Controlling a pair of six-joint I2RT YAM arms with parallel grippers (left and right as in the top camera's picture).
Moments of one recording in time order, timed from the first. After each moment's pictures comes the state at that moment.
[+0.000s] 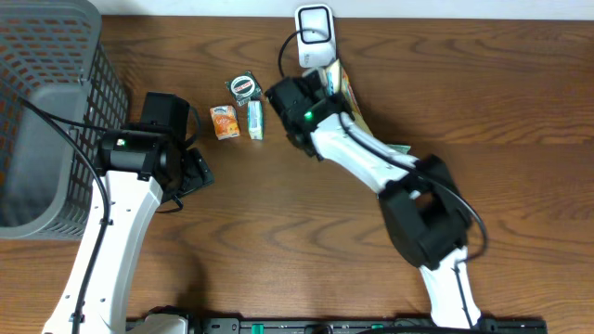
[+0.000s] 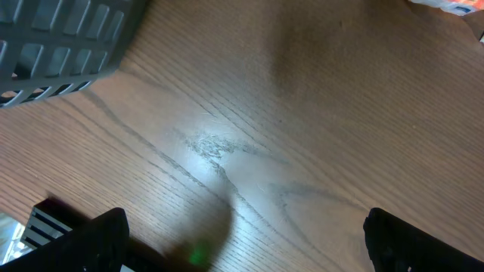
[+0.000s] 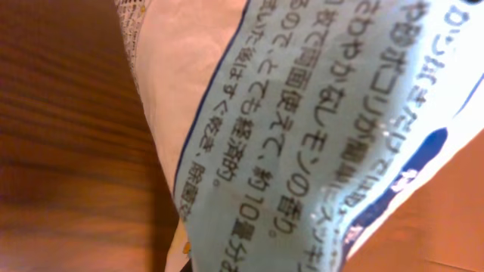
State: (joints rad) left arm -0.11 1.36 1.25 -1.31 -0.21 -0.61; right arm 0.66 2.23 1.68 -0.67 0.90 0.11
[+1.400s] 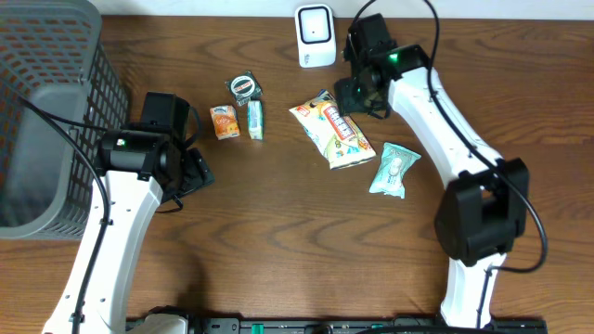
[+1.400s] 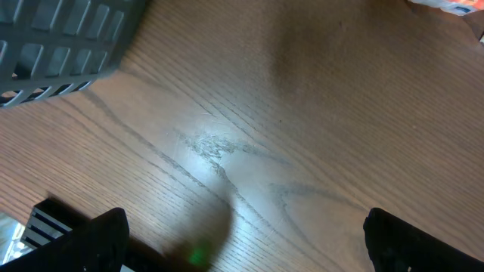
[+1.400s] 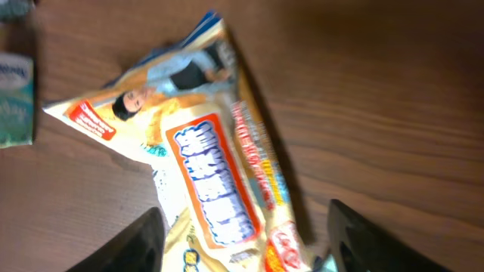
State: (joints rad) left arm -0.11 1.36 1.25 -1.31 -0.21 -0.61; right arm 0.36 2.11 1.85 -0.98 -0.05 0.19
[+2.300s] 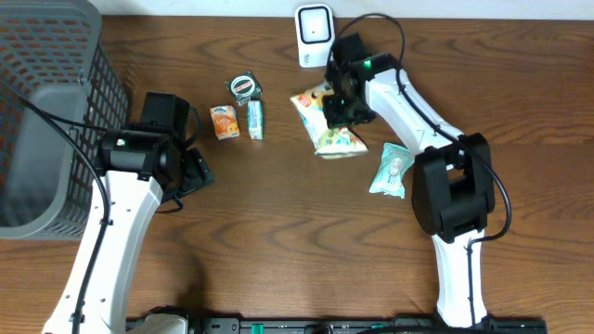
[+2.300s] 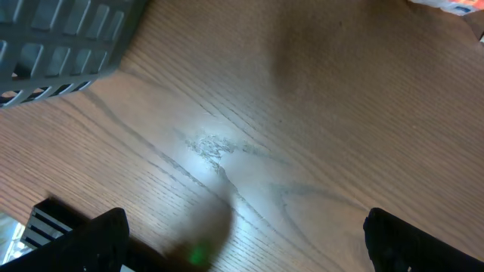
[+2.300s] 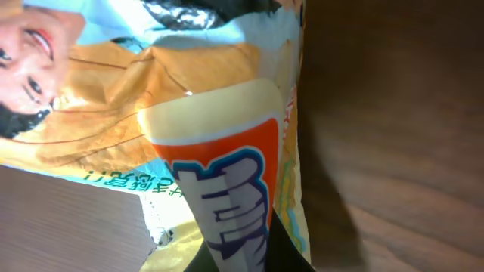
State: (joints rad) left arm -0.11 1.36 1.25 -1.31 -0.21 -0.61; right arm 0.38 2.28 1.93 -0.97 -0.14 0.17
